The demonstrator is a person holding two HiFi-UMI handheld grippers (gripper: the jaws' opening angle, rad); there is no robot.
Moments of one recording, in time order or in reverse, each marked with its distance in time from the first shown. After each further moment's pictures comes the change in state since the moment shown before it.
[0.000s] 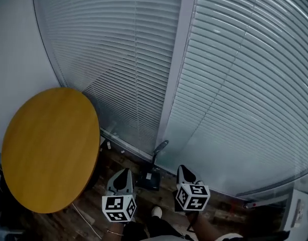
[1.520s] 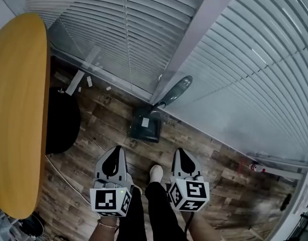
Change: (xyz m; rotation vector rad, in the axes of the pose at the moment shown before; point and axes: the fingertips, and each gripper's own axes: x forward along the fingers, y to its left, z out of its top) left arm 0.079 0.061 -0.219 -0.024 0.174 -0.011; right arm 0.101 -0.020 -0.229 0.021 0.216 -0.115
